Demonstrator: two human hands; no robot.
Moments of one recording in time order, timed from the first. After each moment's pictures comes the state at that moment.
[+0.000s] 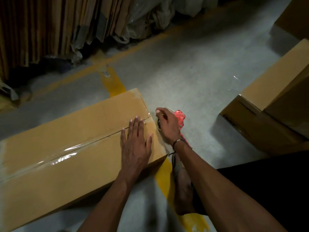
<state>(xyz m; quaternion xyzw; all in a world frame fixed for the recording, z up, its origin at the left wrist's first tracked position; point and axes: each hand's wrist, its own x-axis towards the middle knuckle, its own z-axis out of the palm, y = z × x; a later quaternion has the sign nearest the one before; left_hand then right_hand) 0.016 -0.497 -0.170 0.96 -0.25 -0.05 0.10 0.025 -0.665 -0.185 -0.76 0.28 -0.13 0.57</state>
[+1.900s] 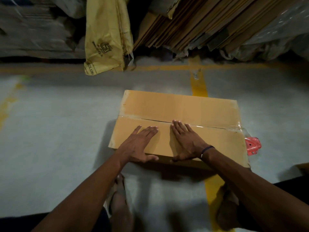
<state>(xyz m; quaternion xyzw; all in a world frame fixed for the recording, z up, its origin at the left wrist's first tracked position) 0.014 -0.166 -0.126 0.94 -0.30 -0.14 0.08 0.040 -0.437 -0.128 -0.93 -0.27 0.22 0.04</state>
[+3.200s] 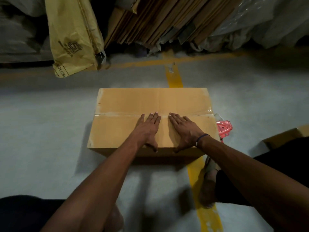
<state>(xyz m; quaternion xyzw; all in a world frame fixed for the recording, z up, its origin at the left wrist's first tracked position) 0.048 -0.299 -0.109 0.92 -0.29 -0.26 -0.07 0.020 -0.512 -0.106 -0.95 -0.22 0.21 -0.01</state>
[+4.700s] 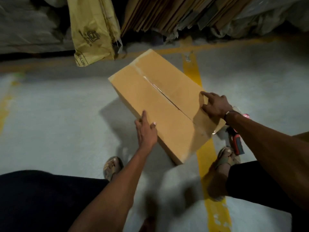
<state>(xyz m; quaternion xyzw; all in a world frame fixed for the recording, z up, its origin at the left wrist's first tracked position) -0.030 -0.288 -0.131 0.89 0.20 -0.07 0.40 0.079 -0.589 -0.127 -0.96 0.04 0.19 0.19</state>
